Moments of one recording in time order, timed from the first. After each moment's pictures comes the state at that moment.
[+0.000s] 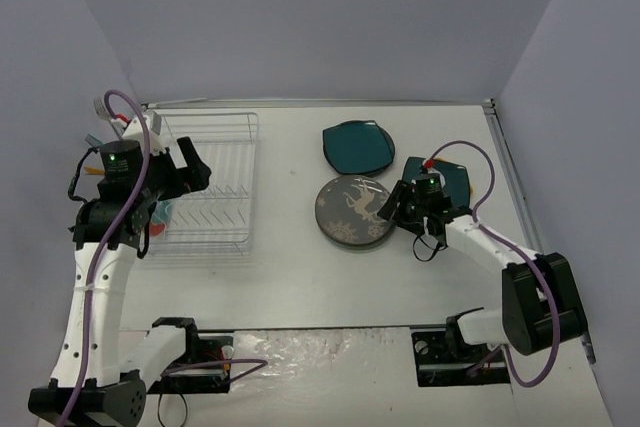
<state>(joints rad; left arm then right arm) 0.00 0.97 1.23 -0.78 0.14 -0.27 0.28 1.33 0.63 -0.14 -0.07 0.71</state>
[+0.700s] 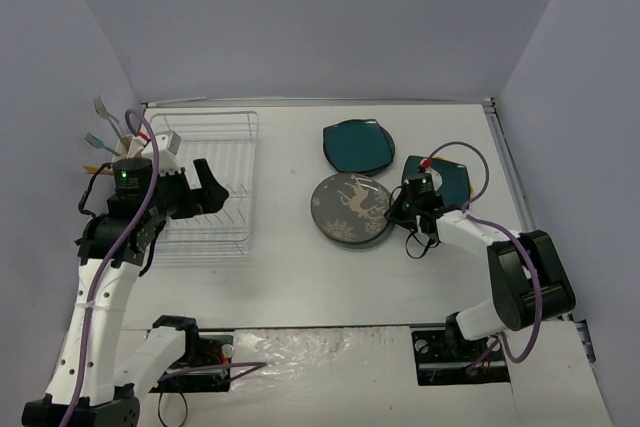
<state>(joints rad) -0.08 0.88 1.12 -0.82 0.24 -0.29 0.30 1.45 0.62 -0.01 0.01 0.74</state>
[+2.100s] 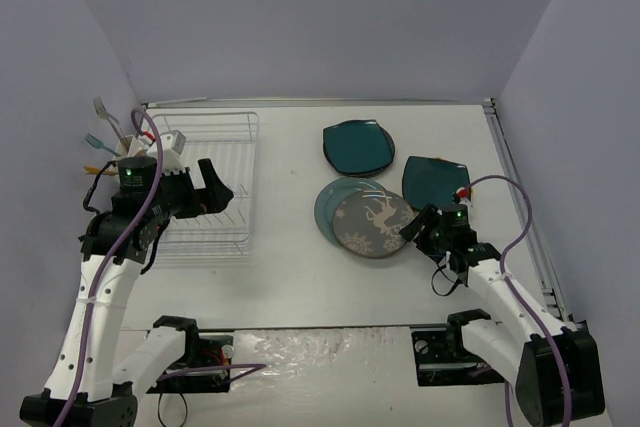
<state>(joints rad) -0.10 0.89 1.12 -0.82 0.26 -0.31 0.18 0.95 0.38 -0.23 -0.04 0.81</state>
